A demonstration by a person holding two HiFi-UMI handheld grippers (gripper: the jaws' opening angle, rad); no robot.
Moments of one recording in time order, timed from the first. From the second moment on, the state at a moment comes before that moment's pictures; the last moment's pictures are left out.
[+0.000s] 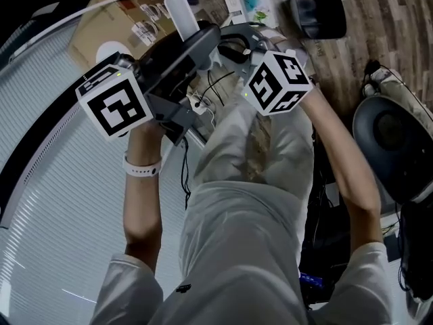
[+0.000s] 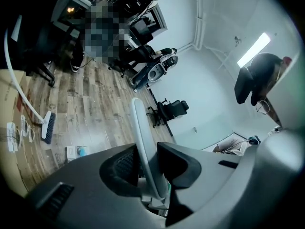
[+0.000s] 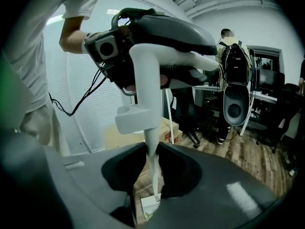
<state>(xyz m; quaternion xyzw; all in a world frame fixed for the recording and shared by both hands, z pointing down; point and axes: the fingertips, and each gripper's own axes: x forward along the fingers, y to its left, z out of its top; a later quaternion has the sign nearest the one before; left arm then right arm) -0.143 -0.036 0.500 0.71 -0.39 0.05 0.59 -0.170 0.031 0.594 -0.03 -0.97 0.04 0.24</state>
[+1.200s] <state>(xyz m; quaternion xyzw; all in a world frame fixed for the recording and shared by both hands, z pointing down) -0.151 -0.005 0.412 0.70 -0.41 0.02 0.58 -0.176 0.060 0.508 -0.03 -0.97 0.02 0.22</state>
